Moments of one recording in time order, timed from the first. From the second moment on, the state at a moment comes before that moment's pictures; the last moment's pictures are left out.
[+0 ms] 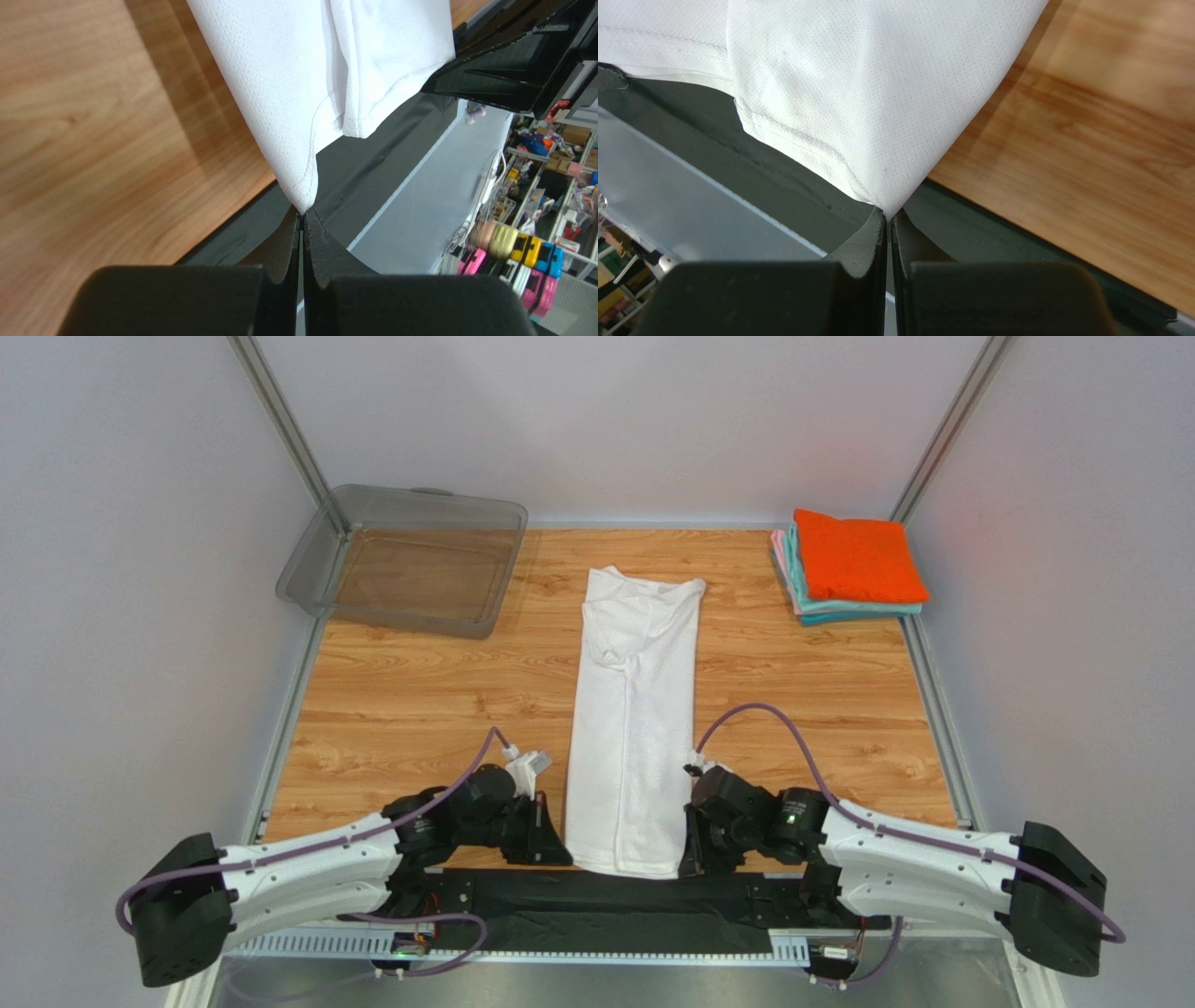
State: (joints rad) left arm -1.02 0.80 0.20 -0.10 0.28 -1.02; right arm 1.11 0.90 0.37 -0.52 -0.13 0.97
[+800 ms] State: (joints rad) left arm -1.09 0.72 0.48 -0.41 -0.06 -1.00; right arm 1.04 0.86 0.70 -0.70 0.06 0.90
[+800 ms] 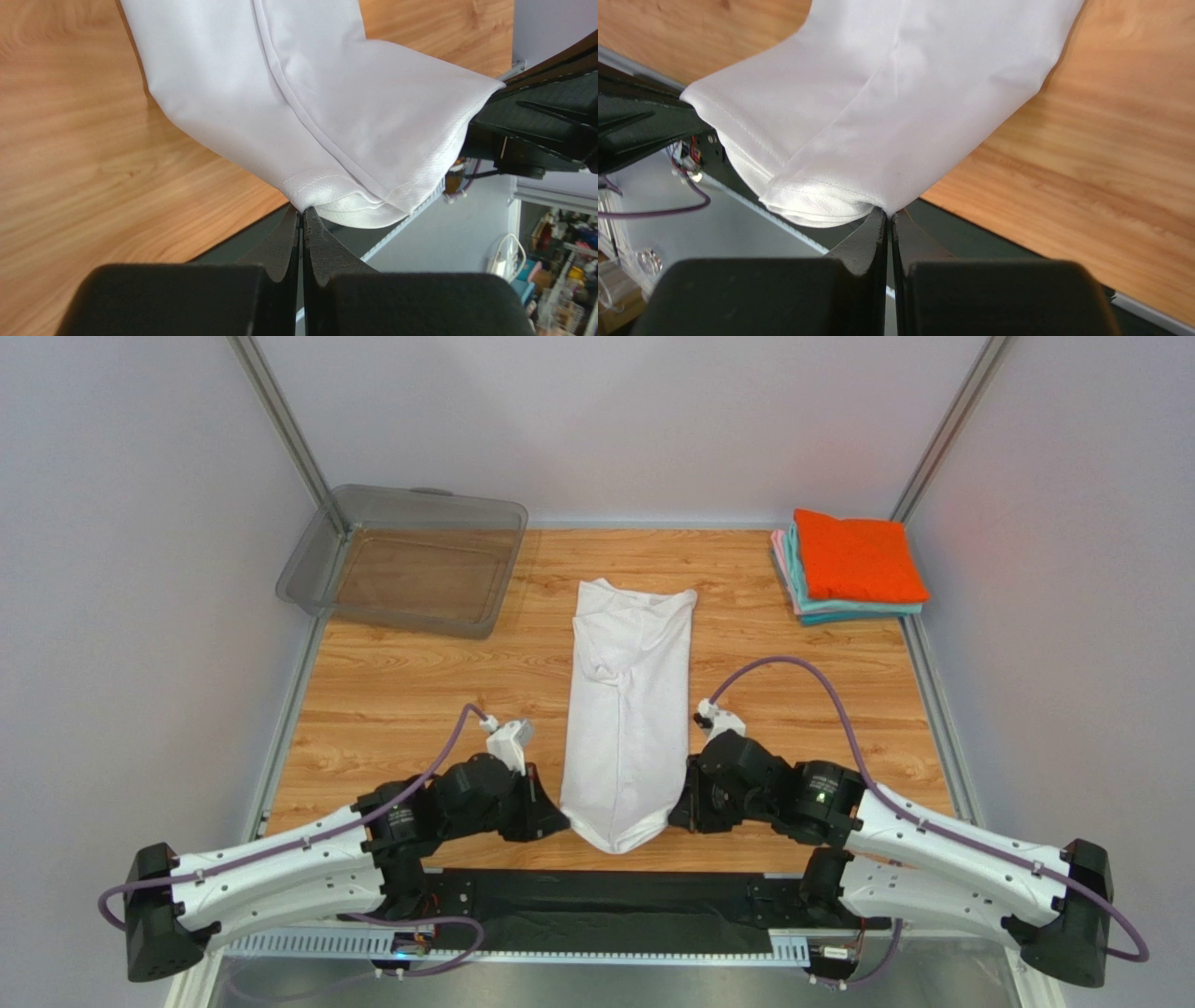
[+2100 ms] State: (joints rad) left arm -0.57 1.51 1.03 -0.29 0.26 -0.56; right arm 0.46 1.43 1.06 -0.58 -0.15 0.48
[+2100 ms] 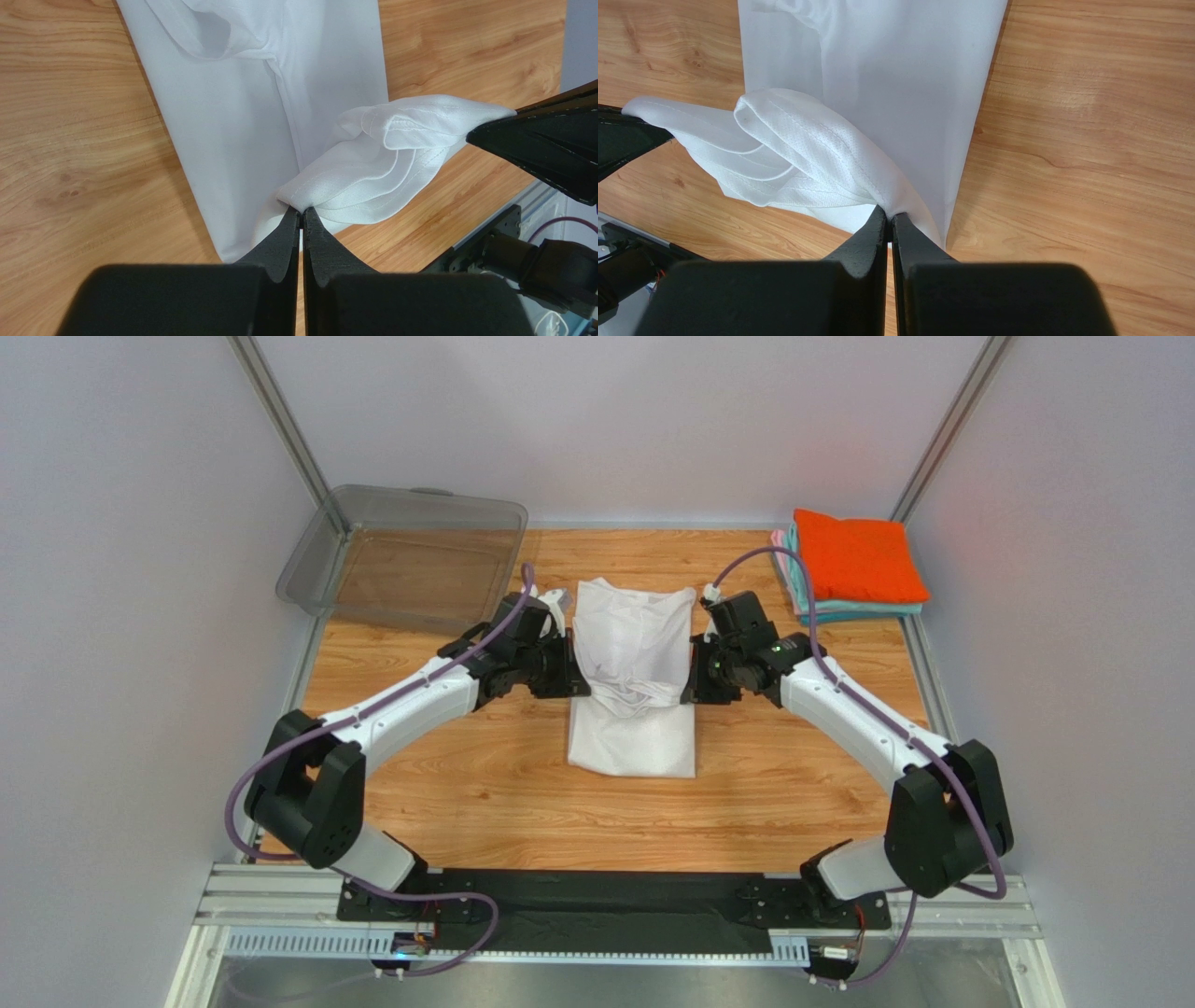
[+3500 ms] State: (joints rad) left arm -0.48 1.58 1.04 -0.22 0.32 -0.55; right arm 0.34 1.68 1.18 -0.49 -0.29 0.39
